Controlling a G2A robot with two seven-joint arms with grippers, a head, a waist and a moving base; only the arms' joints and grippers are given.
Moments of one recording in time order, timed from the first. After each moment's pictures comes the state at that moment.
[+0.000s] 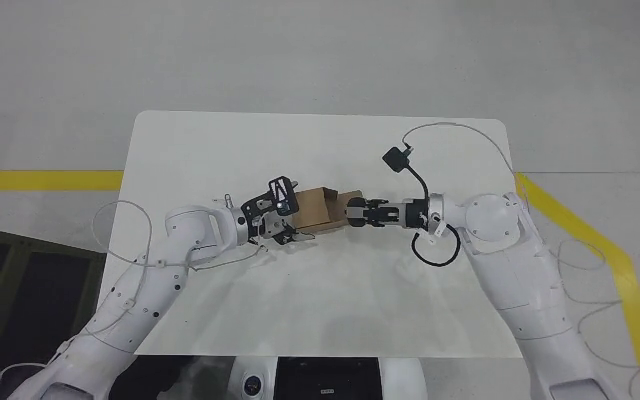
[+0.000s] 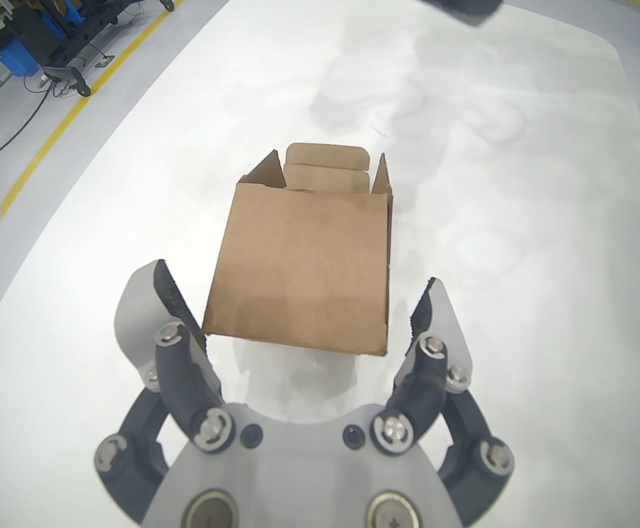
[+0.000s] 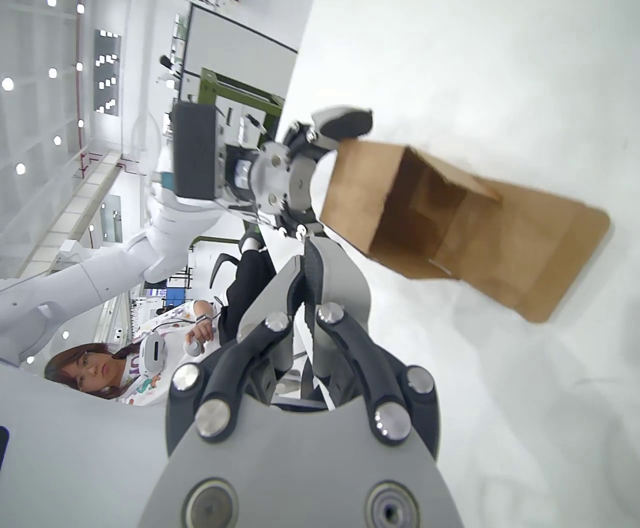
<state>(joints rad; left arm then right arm) 1.01 -0.98 -0.98 -1.55 1.26 -0.69 -0.18 -0.97 -1.17 1.19 -1.53 -0.04 -0.15 1.19</state>
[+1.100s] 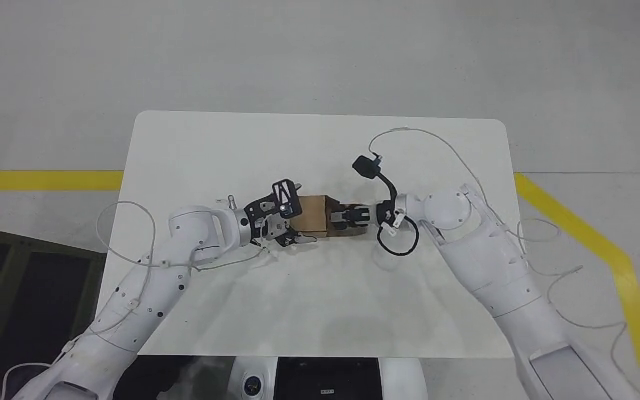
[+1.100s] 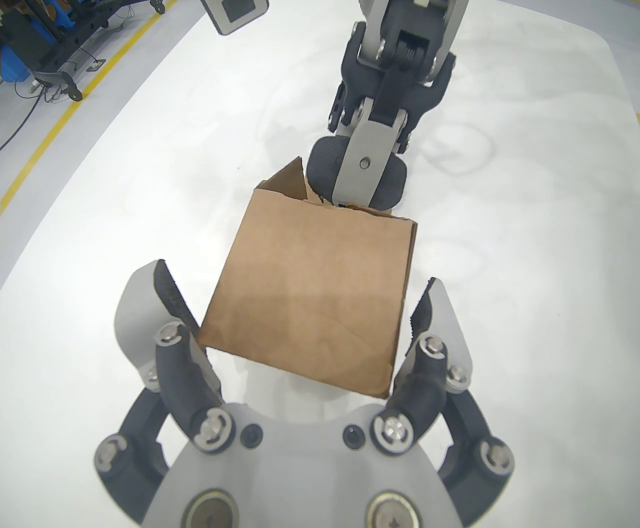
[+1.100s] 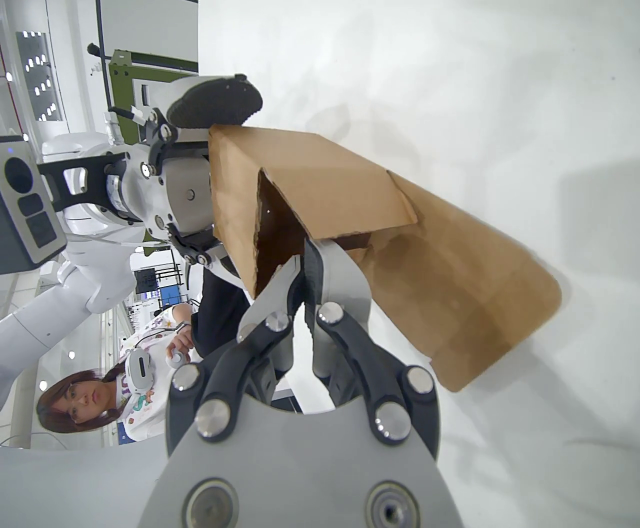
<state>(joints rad) 1.02 -1.00 -0.99 -1.55 1.29 -0.72 -0.17 -0.79 -1.23 0.93 -1.23 -0.06 -0.16 1.05</state>
